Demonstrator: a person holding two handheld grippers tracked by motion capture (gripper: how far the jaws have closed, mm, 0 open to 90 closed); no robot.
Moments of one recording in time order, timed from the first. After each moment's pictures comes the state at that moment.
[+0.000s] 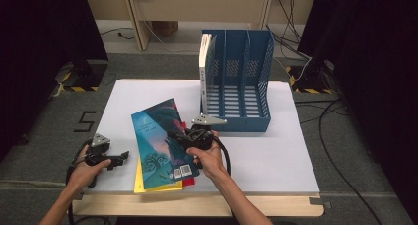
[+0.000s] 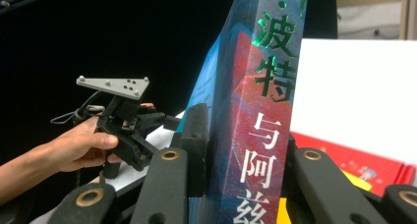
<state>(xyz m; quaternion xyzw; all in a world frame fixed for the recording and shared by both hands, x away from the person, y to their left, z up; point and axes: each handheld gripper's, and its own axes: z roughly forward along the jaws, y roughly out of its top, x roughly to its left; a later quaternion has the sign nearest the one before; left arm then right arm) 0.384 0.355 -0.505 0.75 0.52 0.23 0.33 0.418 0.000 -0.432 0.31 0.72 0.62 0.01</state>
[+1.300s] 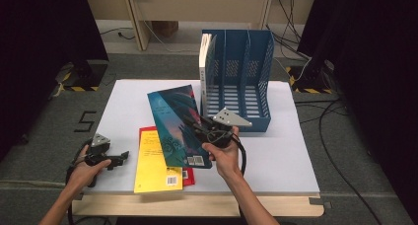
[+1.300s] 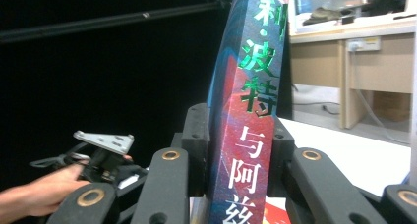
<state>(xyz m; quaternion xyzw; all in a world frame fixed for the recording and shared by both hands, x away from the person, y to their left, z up) 0.384 0.356 -0.505 0.76 0.52 0.22 0.34 0.399 -0.046 -0.385 0.28 0.67 0.68 0.12</state>
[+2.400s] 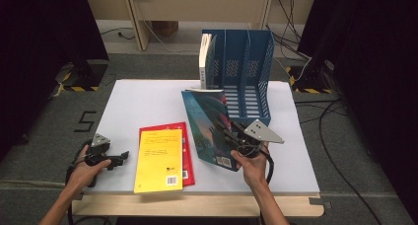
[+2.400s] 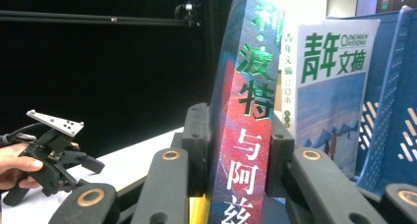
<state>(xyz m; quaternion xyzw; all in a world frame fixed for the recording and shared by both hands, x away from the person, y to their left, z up) 0.384 0.356 -0.506 0.76 0.51 0.22 0.34 0.377 -0.122 -0.398 0.27 0.65 0.67 0.24</state>
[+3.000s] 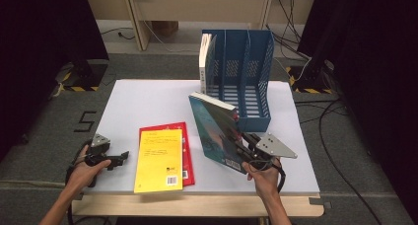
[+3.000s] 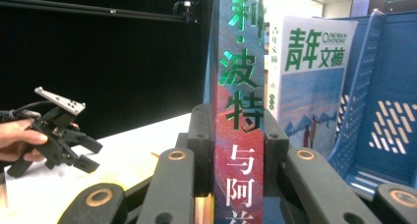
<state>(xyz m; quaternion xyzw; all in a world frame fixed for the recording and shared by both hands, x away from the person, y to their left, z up) 0.384 0.356 -0.506 0.75 0.51 0.22 0.34 0.350 -0.151 -0.409 0.26 0.66 0.66 0.26</state>
